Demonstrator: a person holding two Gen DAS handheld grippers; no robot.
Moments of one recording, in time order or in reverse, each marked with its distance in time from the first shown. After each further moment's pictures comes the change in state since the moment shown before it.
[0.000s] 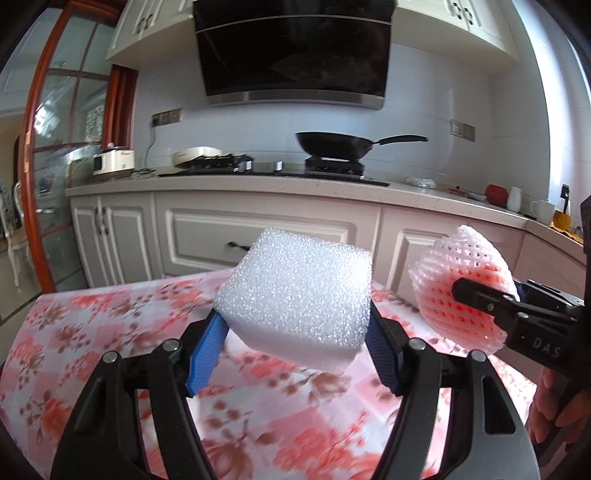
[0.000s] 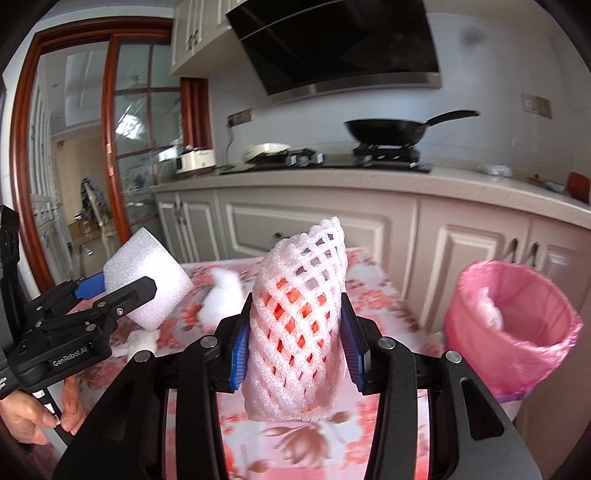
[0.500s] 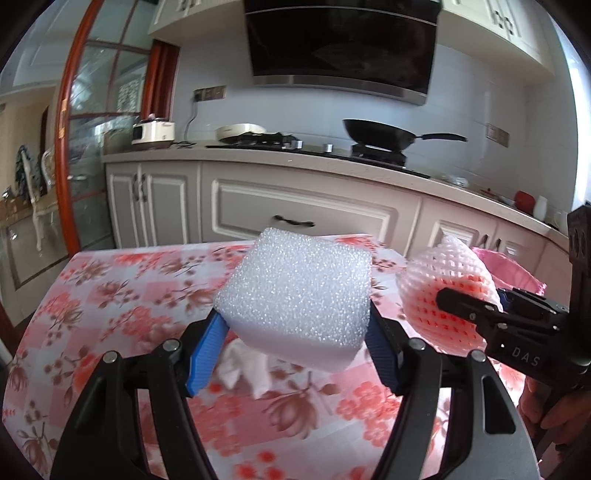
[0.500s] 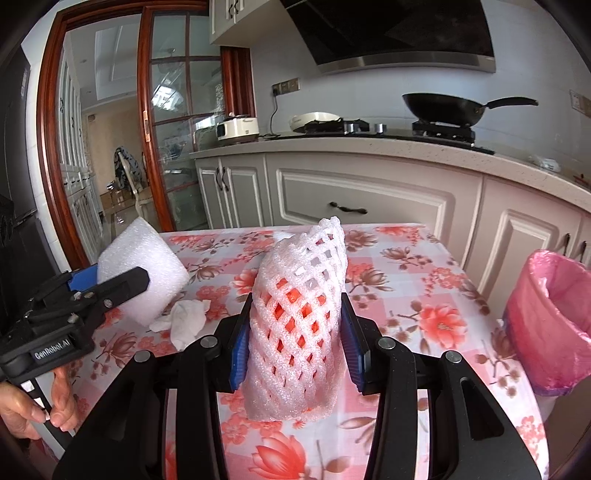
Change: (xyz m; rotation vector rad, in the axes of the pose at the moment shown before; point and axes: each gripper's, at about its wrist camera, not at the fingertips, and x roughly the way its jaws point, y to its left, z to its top) left arm -0.041 0.059 -0.031 -0.090 0.065 0.109; right arm 0.031 0.070 -0.022 -0.069 0.110 0.153
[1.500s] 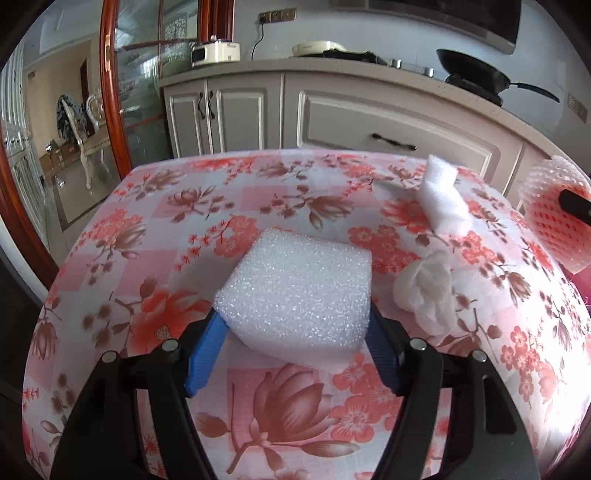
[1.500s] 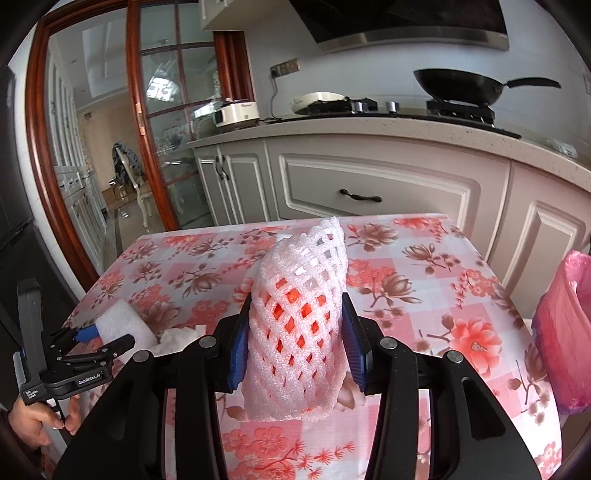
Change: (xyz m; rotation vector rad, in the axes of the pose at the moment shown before) left arm 0.056 0.129 -0.052 -0.088 0.286 0.247; right arm 0.067 0.003 0.029 0.035 0.078 0.044
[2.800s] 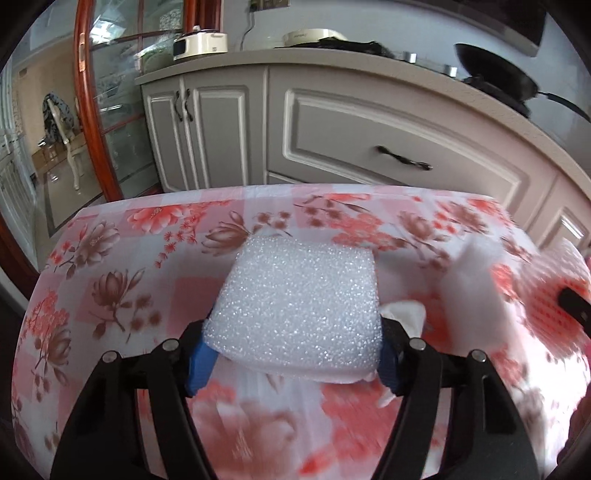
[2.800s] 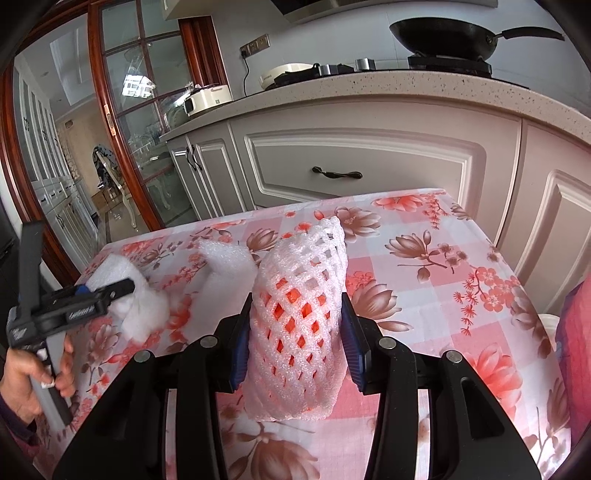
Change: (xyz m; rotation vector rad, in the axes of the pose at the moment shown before) left arm 0.108 -0.033 0.109 -0.008 0.058 -0.026; right arm 0.088 -0.066 0.019 0.093 0.083 -0.014
